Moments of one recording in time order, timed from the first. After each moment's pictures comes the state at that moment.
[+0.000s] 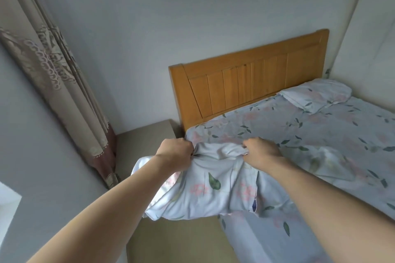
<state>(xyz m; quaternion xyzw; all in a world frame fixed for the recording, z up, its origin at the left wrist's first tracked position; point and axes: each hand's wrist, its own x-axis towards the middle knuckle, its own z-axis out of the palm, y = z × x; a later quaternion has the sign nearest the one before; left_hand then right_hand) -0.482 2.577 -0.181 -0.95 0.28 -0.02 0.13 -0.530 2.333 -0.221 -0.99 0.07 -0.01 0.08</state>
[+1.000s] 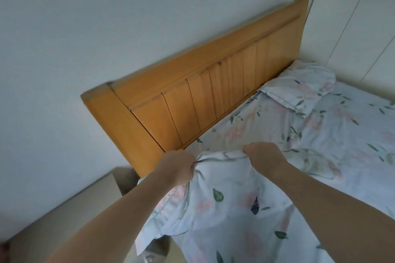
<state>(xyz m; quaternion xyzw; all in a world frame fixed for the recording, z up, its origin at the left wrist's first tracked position) 0.097 2.349 -0.298 -0.89 0.43 0.11 0.09 -0.024 2.117 -0.324 -0.99 0.11 0.02 -0.03</state>
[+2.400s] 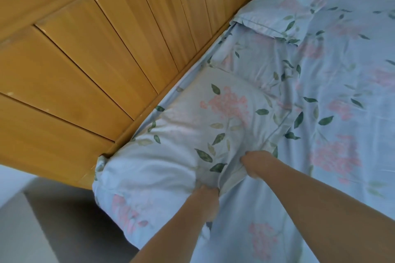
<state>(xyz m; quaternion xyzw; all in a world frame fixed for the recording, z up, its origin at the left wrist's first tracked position) 0.068 2.213 -0.695 -0.79 0.41 0.44 0.15 0.008 2.029 -0.713 -0.90 0.20 0.38 0.05</state>
